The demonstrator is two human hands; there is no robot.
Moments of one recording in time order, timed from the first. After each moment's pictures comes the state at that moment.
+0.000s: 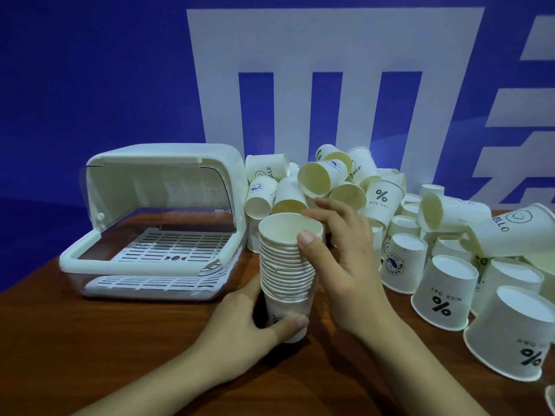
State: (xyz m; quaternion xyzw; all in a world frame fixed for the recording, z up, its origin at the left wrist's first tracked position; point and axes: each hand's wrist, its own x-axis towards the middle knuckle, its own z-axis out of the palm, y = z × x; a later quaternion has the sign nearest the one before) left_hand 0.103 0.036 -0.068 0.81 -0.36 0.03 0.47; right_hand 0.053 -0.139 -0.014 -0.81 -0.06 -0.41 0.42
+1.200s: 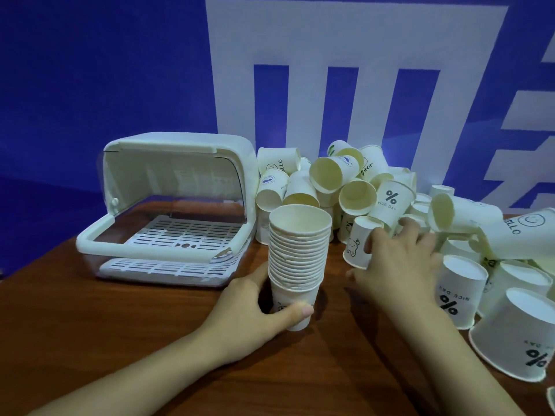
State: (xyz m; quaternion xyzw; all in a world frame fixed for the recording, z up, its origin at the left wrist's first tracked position) left_hand 0.105 0.042 -0.067 0.82 -0.34 0.02 0.46; right_hand 0.047 -0.173 -0.006 -0.94 0.29 -0.16 0.03
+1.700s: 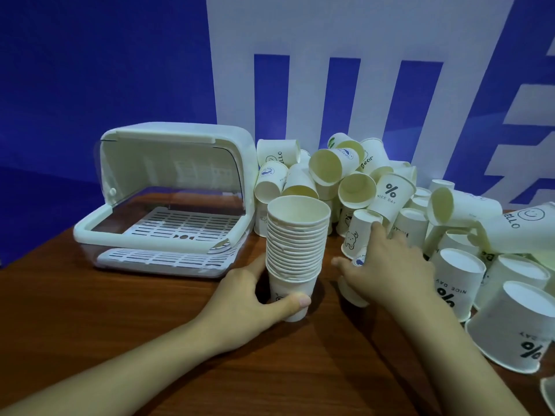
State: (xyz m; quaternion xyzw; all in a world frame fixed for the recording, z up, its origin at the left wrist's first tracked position) left_hand 0.106 0.042 -0.069 0.82 -0.35 0.03 0.46; right_hand 0.043 -0.169 -0.003 -0.95 0.28 -0.09 0.07
